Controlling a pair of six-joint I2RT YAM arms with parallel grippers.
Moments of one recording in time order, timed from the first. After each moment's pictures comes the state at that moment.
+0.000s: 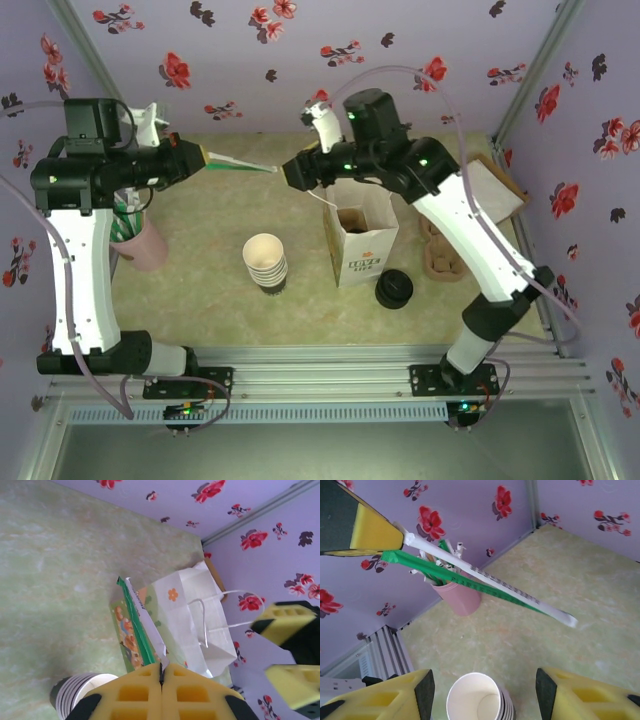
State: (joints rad) left arm -0.04 1.39 2.02 -1.32 0.66 -0.40; right arm 0.77 1.71 2.15 -0.92 -0.40 0.13
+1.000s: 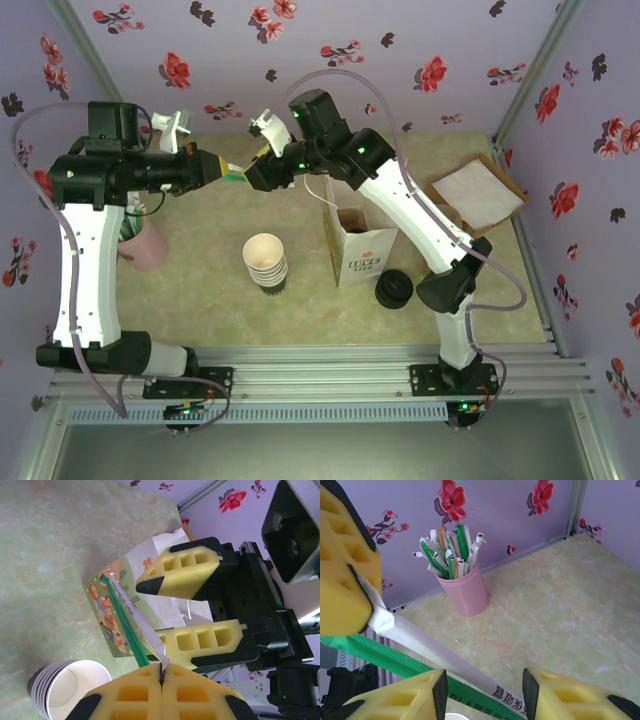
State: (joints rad) left arm -0.10 1.39 1.96 -1.33 0.76 -0.33; right arm 0.83 2.00 2.39 -0.92 -0.47 -0.06
